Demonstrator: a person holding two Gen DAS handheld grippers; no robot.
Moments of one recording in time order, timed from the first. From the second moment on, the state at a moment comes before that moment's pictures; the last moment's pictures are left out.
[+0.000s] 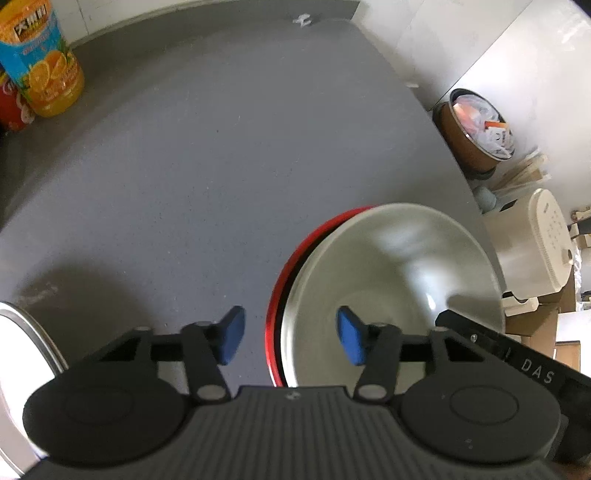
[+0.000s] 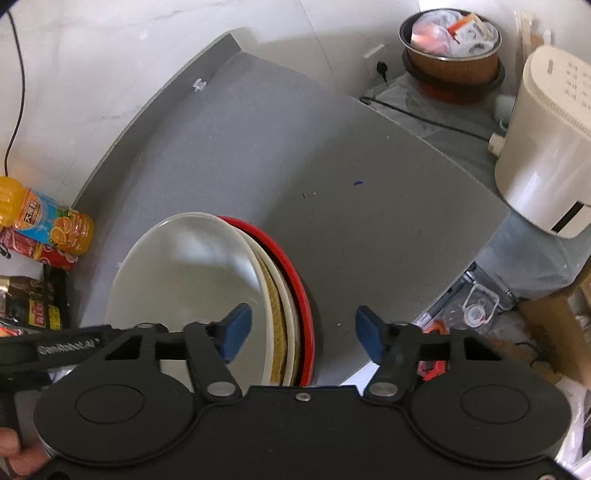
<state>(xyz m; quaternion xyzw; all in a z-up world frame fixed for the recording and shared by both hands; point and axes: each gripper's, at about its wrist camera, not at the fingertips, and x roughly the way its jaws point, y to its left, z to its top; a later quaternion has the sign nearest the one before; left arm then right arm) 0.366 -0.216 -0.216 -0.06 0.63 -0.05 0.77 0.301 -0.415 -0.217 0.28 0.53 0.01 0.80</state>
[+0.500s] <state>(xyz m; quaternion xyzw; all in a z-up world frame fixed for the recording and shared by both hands) 0.364 -0.205 -0.229 -0.10 0.64 -0.03 0.76 0.304 -0.419 -0.226 0.30 0.53 0.03 0.79</state>
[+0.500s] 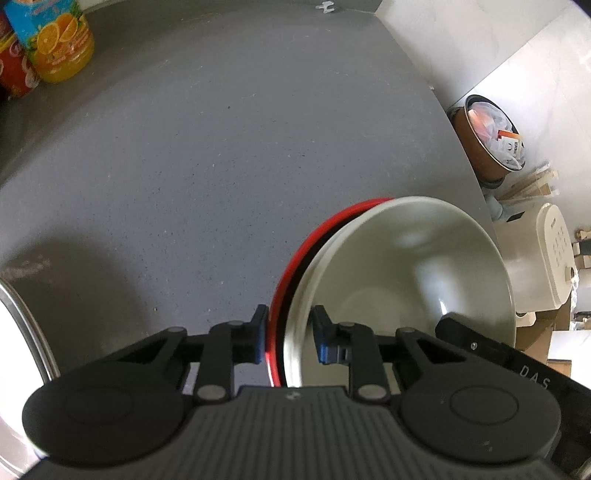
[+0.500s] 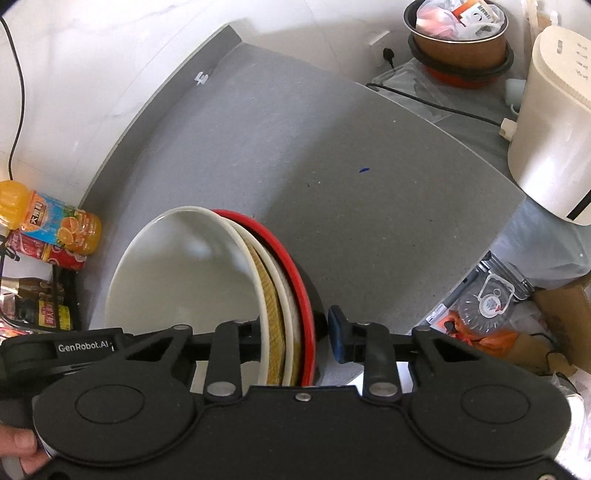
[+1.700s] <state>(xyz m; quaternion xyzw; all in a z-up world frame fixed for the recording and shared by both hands) 0.353 -0.184 -0.225 -0.13 0.63 -0.04 0.76 0.306 -0.400 -0.214 0.28 0.53 0.06 0.80</state>
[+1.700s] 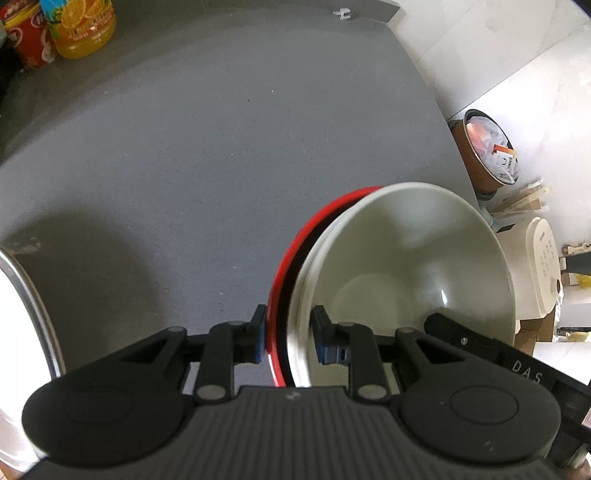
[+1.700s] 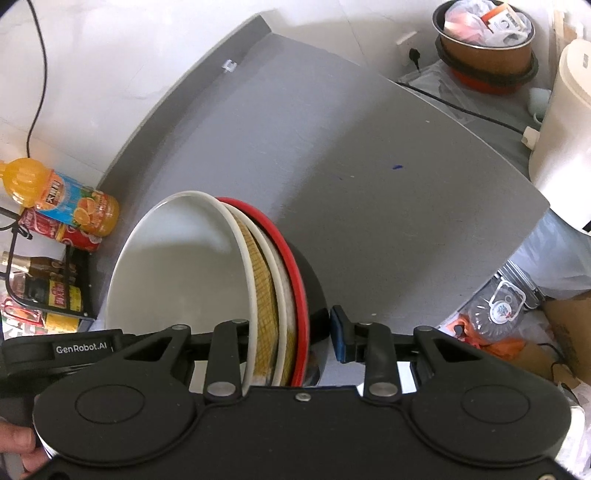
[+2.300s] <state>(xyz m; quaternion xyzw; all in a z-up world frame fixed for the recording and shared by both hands) 0.329 -0.119 -0.174 -0.16 0.59 -0.04 0.79 0.298 -0.337 -0.168 0.27 0.49 0.09 0.82</state>
